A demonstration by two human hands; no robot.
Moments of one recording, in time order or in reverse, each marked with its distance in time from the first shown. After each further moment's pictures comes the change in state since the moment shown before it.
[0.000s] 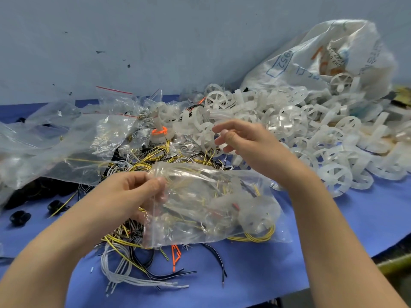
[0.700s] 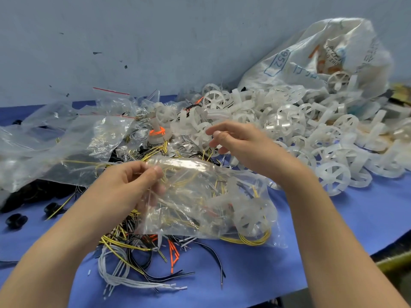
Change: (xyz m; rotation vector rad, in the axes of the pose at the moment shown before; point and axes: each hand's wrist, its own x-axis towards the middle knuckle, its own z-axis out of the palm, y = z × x) left_hand 0.007 0.003 0.004 -0.015 0.097 0.141; right_hand 0.008 0.004 0.003 -0.044 -0.058 0.024
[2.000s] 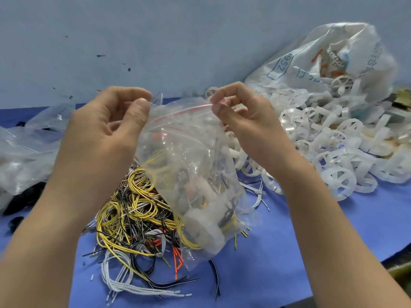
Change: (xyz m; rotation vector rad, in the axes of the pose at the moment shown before) left_hand 0.022 0.046 -0.020 0.080 0.432 0.528; right_hand 0.003 -0.044 0.004 0.215 0.294 -0.277
